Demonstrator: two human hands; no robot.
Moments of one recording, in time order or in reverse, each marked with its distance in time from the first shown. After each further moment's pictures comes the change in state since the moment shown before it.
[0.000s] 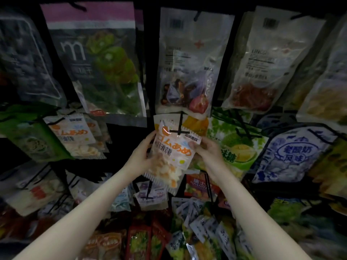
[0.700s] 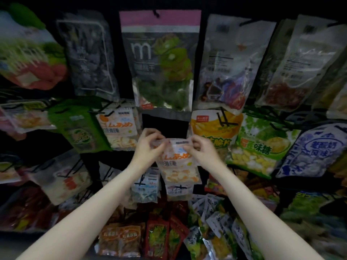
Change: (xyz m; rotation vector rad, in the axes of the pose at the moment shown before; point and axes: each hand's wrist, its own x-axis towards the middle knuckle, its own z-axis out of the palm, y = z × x) left_hand -0.057 -0.013 -0.093 0.113 0.268 0.125; right_hand -0.044 -0.019 0.124 -0.416 -0.195 -0.234
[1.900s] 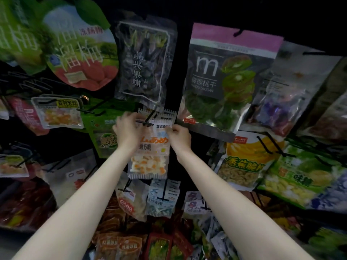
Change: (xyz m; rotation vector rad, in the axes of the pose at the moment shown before) left_hand 0.070 -0.073 -0.127 0.296 0.386 -0.282; right_hand 0.123 -0.074 0.160 0.027 0.196 0.249
